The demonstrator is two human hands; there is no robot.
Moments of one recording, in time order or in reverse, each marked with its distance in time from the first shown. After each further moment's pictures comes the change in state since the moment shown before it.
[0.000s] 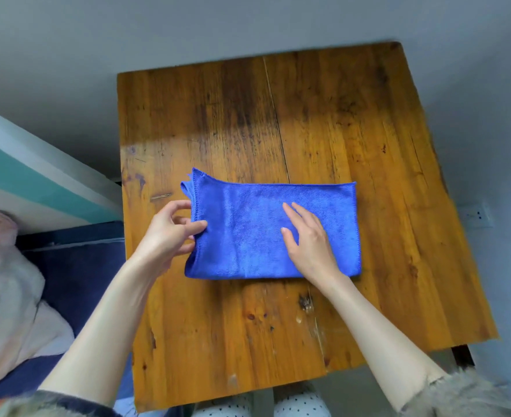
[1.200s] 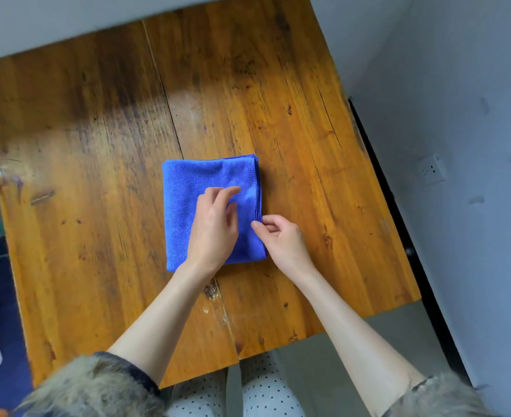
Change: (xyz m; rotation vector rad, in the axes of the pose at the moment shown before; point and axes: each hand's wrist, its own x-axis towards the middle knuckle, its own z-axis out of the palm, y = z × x) left_hand -0.006 -0.045 0.244 0.731 0.111 0.785; right_hand -0.032 0.115 -0.069 0.559 -0.016 0.440
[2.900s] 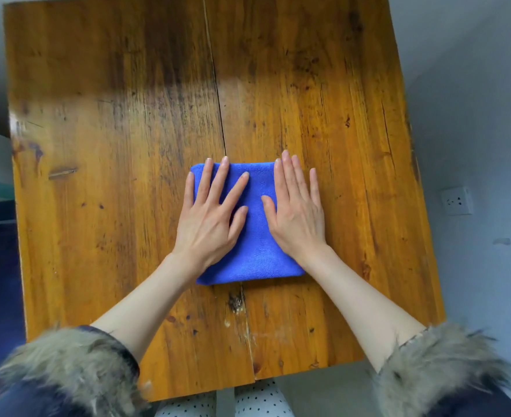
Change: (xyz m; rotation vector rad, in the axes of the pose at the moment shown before) left_hand 0.020 -0.085 -0.023 0.539 -0.058 0.192; right_hand 0.074 -0.019 0.044 -1.009 0.218 -0.767
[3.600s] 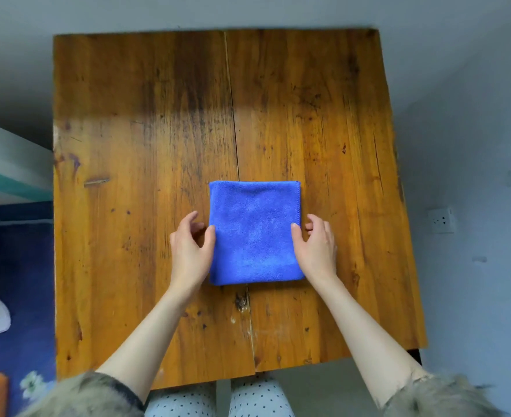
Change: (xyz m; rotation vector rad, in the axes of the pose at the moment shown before) left_hand -0.045 -0.002 -0.037 -0.866 0.063 -0.795; right_hand -0.029 -0.004 -0.045 0.428 -0.222 0.660
